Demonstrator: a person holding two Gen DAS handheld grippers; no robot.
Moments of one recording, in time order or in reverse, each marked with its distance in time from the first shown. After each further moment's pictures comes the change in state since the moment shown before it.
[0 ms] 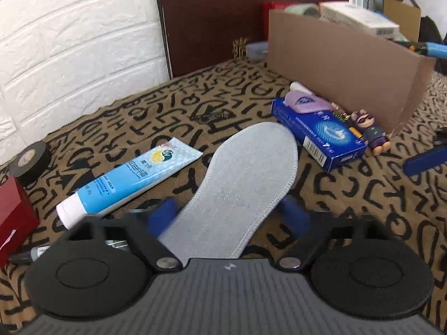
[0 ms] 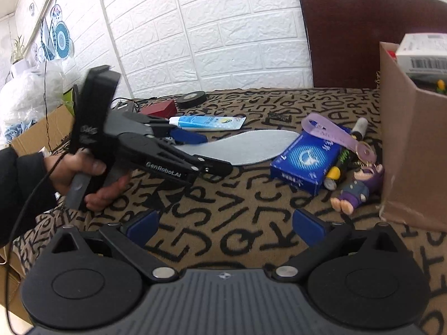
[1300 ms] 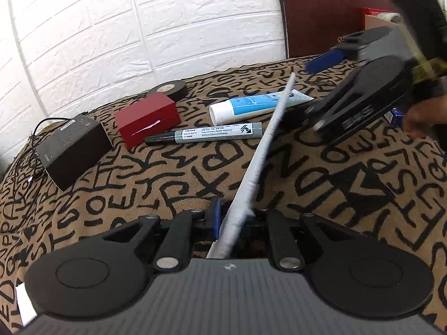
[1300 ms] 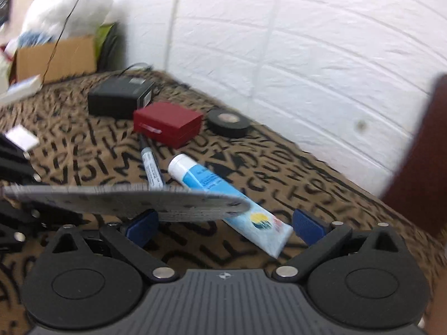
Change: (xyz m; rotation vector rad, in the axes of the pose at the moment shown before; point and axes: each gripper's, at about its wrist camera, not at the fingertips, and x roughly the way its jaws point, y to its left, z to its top) left arm -0.065 0.005 -0.047 -0.213 0.062 0.446; right arm 0.148 0.044 0.092 -0.544 0.008 0.015
